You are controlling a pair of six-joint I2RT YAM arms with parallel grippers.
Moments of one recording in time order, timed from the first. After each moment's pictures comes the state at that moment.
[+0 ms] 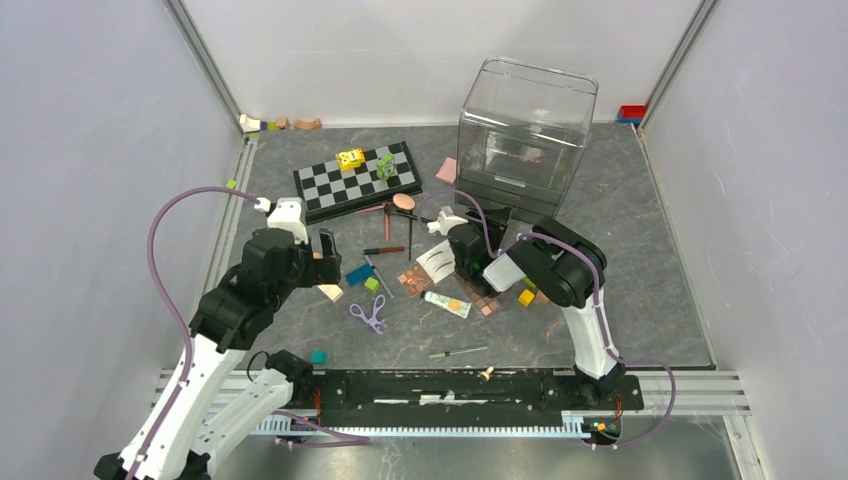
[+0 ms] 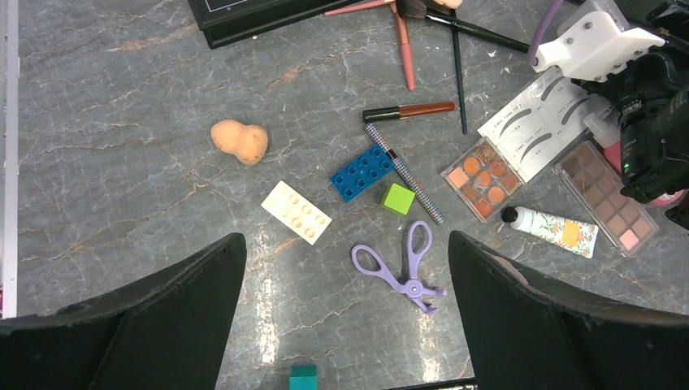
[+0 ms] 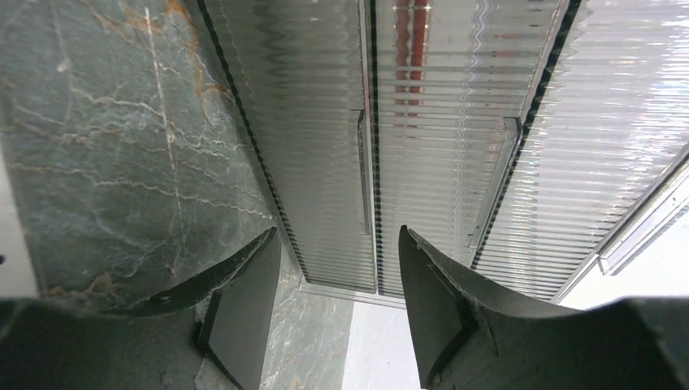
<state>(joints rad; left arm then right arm) -0.45 0.67 0.93 -0.86 -0.28 -0.30 0.76 2.12 0.87 0.88 1.07 -1.13</state>
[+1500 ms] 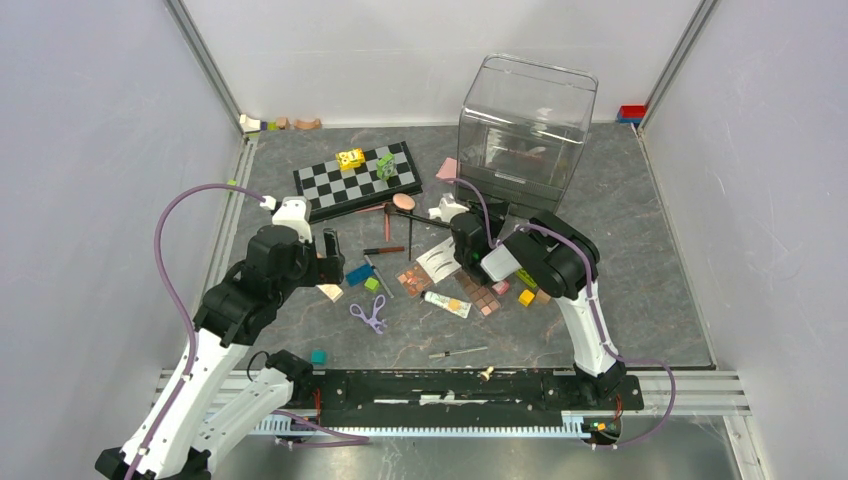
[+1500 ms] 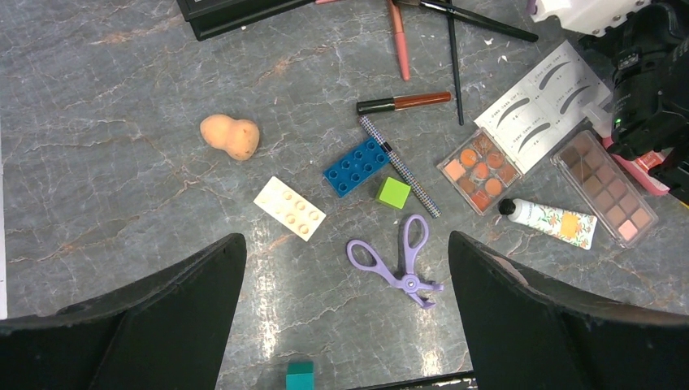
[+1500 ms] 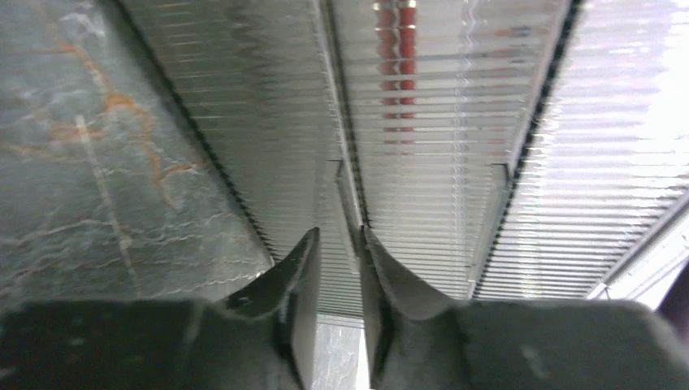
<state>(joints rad) -0.45 0.69 0.93 -0.86 -0.26 -0.30 0.70 2.21 0.96 0.96 1.04 -1.17</state>
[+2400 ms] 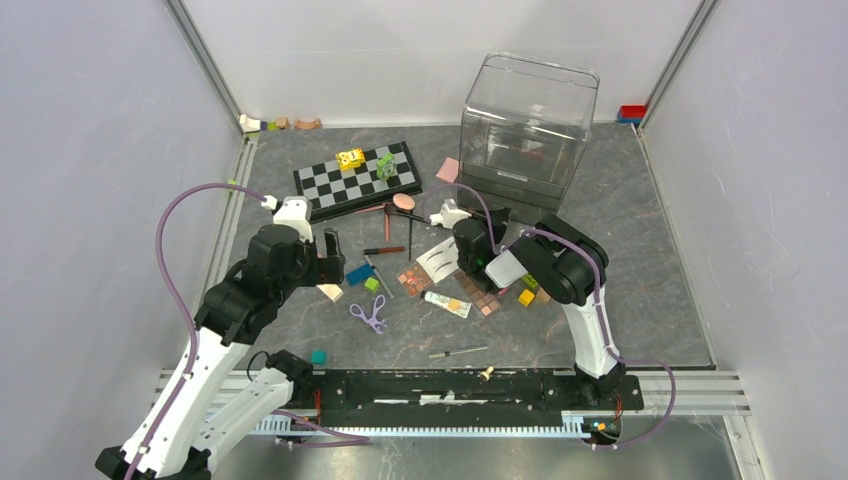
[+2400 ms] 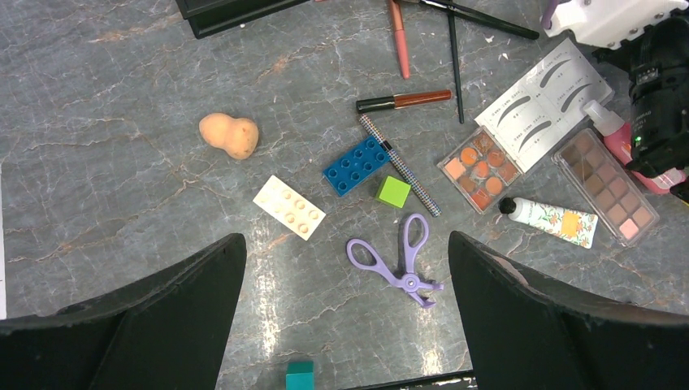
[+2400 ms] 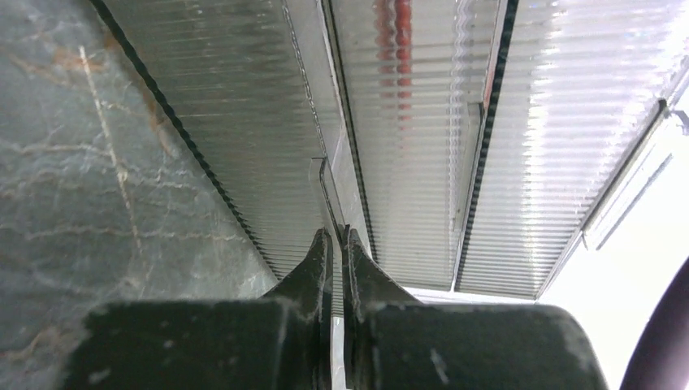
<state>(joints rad) -0.45 0.70 0.93 -0.86 -0.25 -0.30 0.72 2.14 0.89 0.96 1.04 -1.15</state>
